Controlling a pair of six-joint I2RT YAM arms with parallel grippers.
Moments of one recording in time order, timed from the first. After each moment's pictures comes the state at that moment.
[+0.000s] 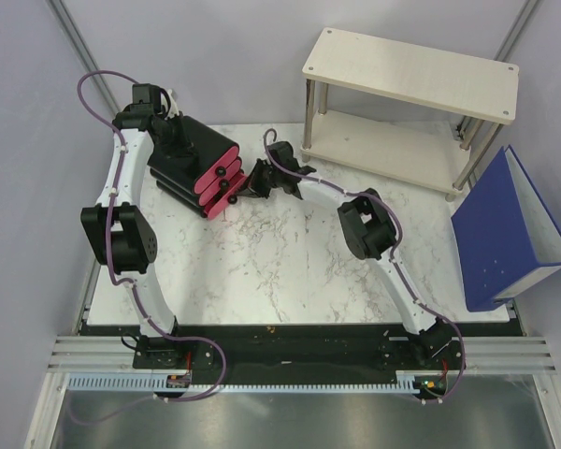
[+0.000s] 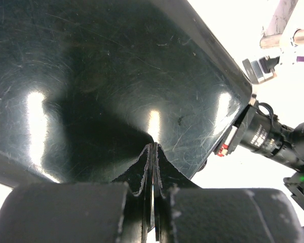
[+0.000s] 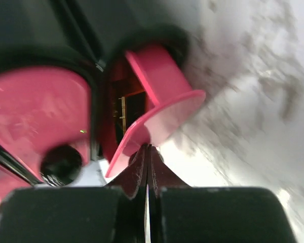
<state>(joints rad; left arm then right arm) 0.04 1.97 1.98 -0.92 0.27 -0.24 0.62 2.59 2.13 -0.17 -0.47 1.06</state>
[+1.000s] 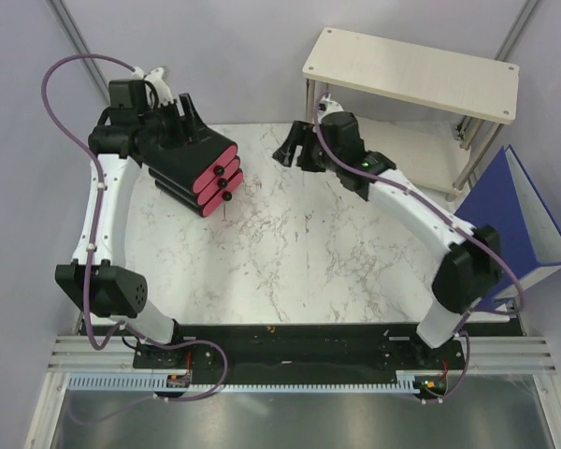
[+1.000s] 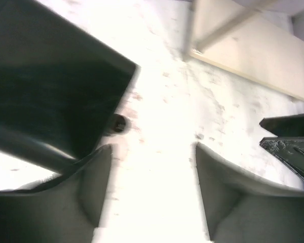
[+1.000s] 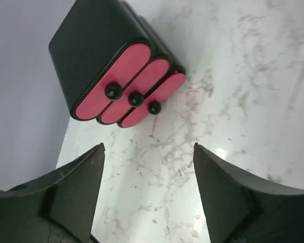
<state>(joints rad) -0.01 1.64 1.89 -0.84 0.33 -0.25 0.59 1.80 1.64 -0.25 -0.11 0.66</state>
